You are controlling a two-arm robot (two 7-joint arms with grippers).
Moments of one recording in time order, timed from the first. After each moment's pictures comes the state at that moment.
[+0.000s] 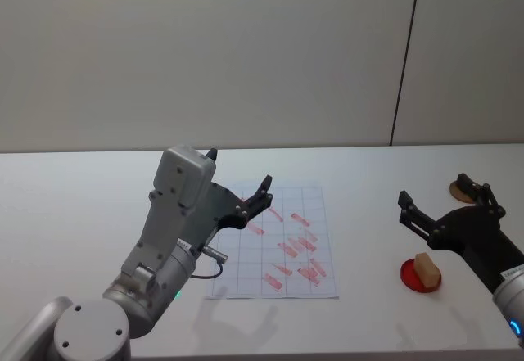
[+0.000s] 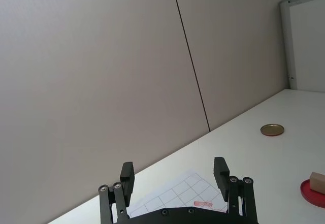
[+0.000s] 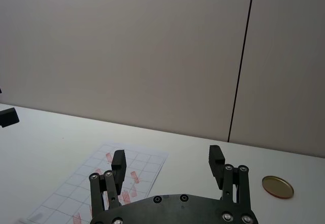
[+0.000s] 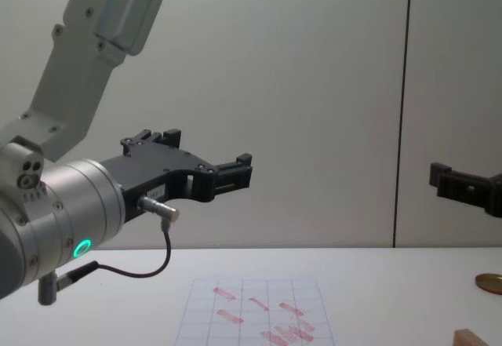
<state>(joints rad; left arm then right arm) -0.24 0.38 0.45 -1.63 -0.20 0.01 -0.01 -0.01 0.34 -0.23 -1.77 0.29 0.03 0.07</state>
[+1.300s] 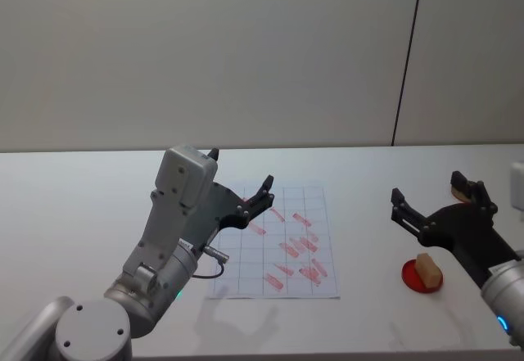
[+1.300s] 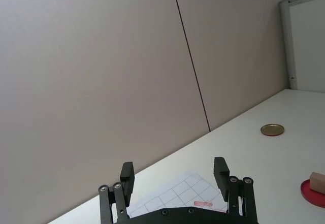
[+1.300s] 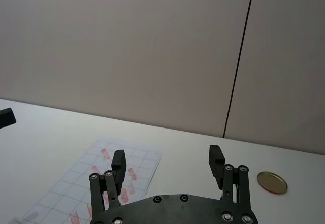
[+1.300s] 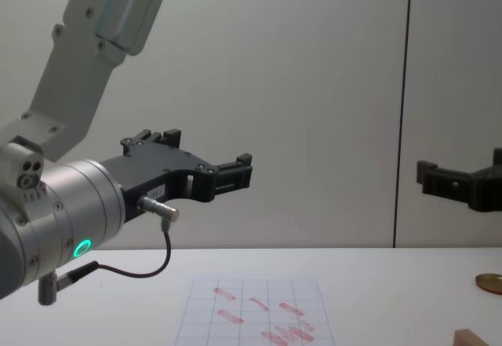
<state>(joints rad) -0.24 0.38 0.45 -1.63 -0.20 0.01 -0.01 0.00 0.30 -0.25 -1.80 0.23 0.12 0.01</state>
